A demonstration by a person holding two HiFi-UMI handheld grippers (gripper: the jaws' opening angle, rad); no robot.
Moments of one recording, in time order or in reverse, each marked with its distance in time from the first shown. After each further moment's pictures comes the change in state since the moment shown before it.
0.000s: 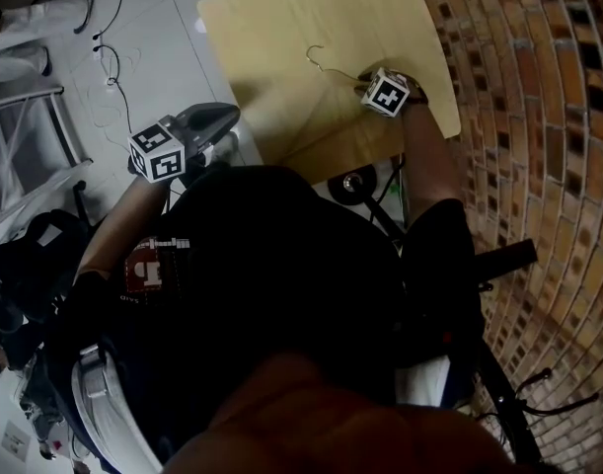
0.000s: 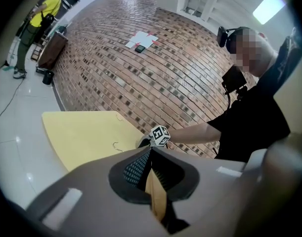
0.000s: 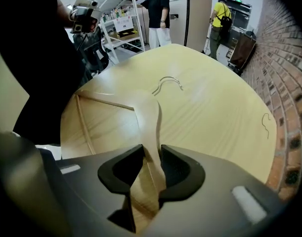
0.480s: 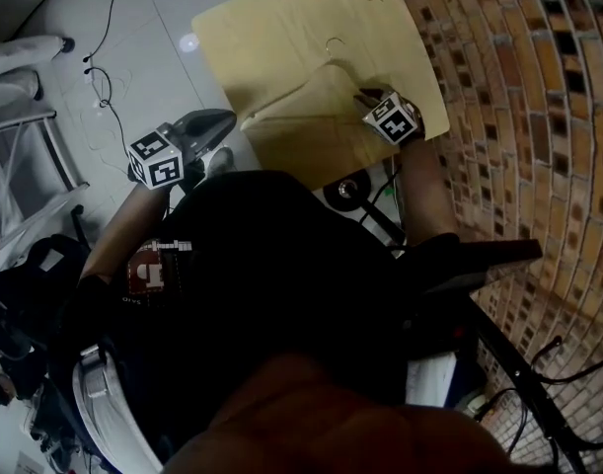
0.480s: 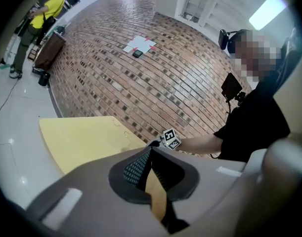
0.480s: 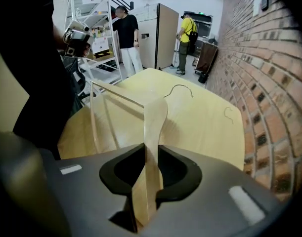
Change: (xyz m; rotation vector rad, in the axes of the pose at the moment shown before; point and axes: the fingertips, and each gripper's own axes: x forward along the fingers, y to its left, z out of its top) left arm -0.012 0.006 0.023 0.008 -0.036 -0.062; right arm -0.071 0.011 0.014 0.272 -0.173 -0.229
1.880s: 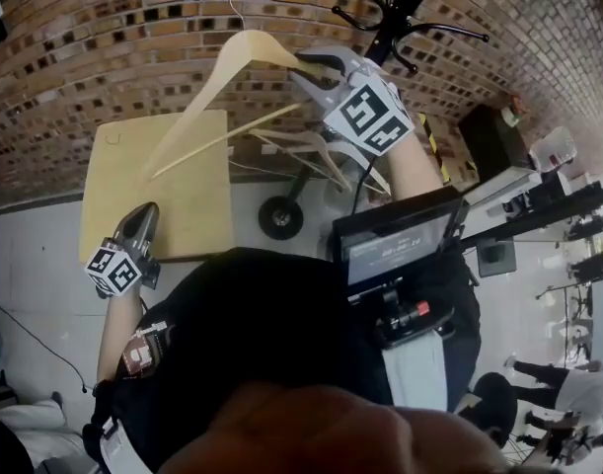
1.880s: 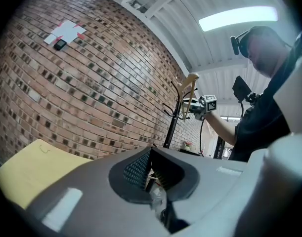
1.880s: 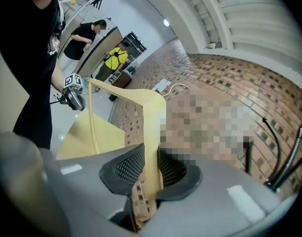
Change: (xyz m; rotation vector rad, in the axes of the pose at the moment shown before) left arm 0.001 -0.210 0.060 0.351 0.127 -0.627; right arm -0.605 0.234 0.058 0.224 -0.113 -1.162
